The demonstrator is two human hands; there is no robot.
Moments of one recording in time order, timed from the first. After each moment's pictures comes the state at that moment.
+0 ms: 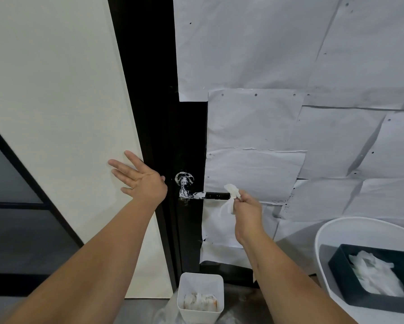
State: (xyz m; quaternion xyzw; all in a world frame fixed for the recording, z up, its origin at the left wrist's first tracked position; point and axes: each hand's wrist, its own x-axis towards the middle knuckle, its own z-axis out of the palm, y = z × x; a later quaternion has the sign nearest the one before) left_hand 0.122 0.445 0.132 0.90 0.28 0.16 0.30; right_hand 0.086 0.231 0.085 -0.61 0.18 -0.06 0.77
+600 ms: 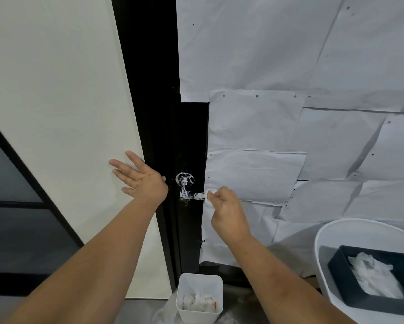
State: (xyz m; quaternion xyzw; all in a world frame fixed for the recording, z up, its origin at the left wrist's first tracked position) left_hand 0.122 0.445 0.130 0.90 0.28 0.16 0.29; right_hand 0.075 0.254 0.083 -0.93 -0.17 -0.20 0.24
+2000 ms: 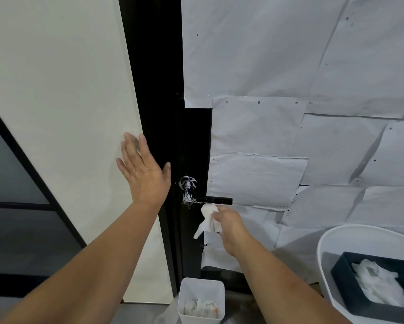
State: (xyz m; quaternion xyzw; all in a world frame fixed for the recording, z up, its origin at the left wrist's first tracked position) left_hand 0.112 0.458 0.145 0.90 0.09 0.40 0.15; right_hand 0.075 0.262 0.086 -0.64 0.17 0.16 0.73
